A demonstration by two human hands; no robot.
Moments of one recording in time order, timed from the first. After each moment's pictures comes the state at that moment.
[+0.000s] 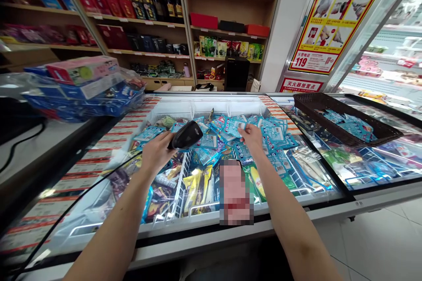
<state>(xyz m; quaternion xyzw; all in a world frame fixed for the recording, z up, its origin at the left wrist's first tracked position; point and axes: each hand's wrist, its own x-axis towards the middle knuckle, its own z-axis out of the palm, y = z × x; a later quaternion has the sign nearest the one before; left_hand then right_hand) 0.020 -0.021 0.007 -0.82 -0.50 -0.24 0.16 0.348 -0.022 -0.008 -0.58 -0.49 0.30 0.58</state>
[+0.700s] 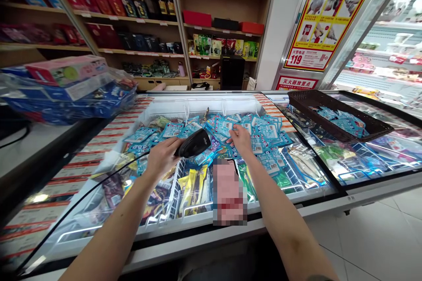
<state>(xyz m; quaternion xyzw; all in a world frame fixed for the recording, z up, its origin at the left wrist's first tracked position) 0.054 -0.030 0.000 -0.87 -0.40 -0.24 0.15 0.344 -0.015 -0.030 -0.56 -0.55 0.29 0.55</state>
